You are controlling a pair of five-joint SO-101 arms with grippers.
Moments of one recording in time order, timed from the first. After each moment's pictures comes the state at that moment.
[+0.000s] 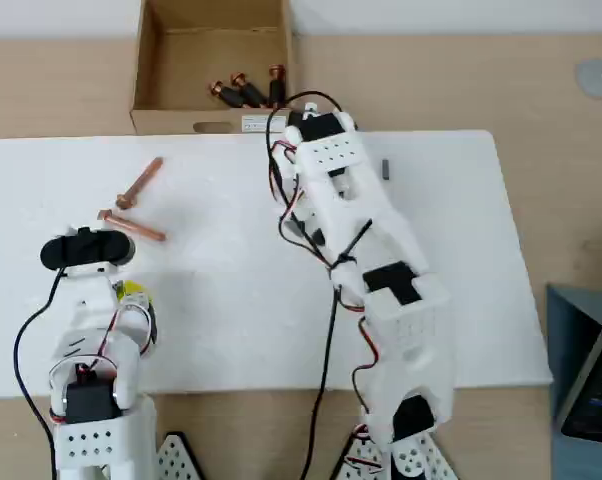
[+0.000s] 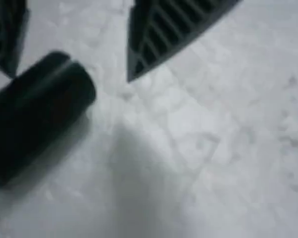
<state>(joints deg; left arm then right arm) -10.9 -104.1 95.9 57.5 -8.9 -23.3 31.7 -17.8 90.8 -39.2</state>
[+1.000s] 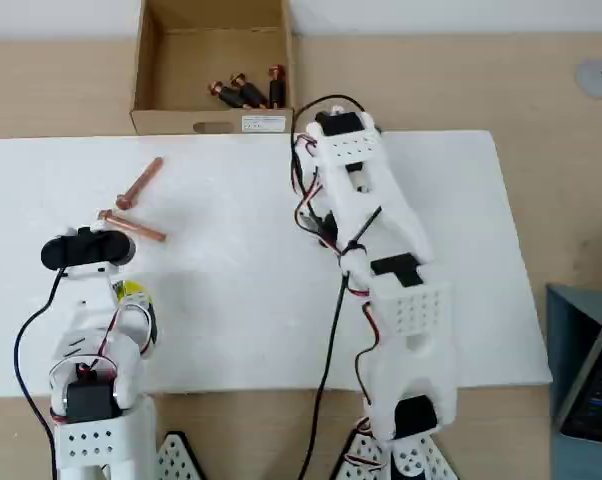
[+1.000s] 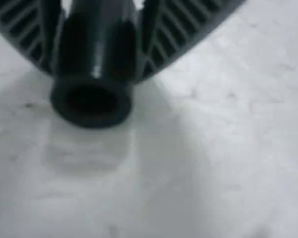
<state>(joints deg) -10.9 -104.1 95.9 57.5 -8.9 -18.6 37.6 -22.5 91.6 -39.2</state>
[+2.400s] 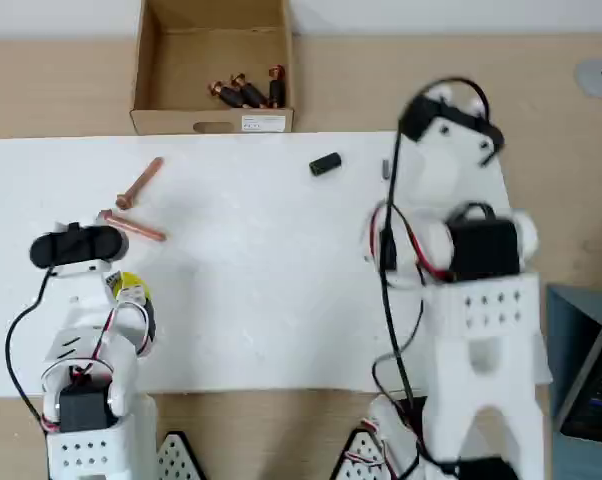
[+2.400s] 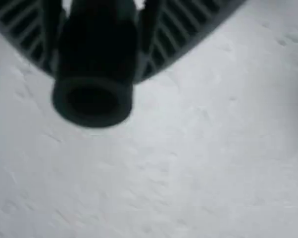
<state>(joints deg) -9.9 -104.1 87.3 62.3 -5.8 -10.6 -37.7 13.8 101.0 -34.9</state>
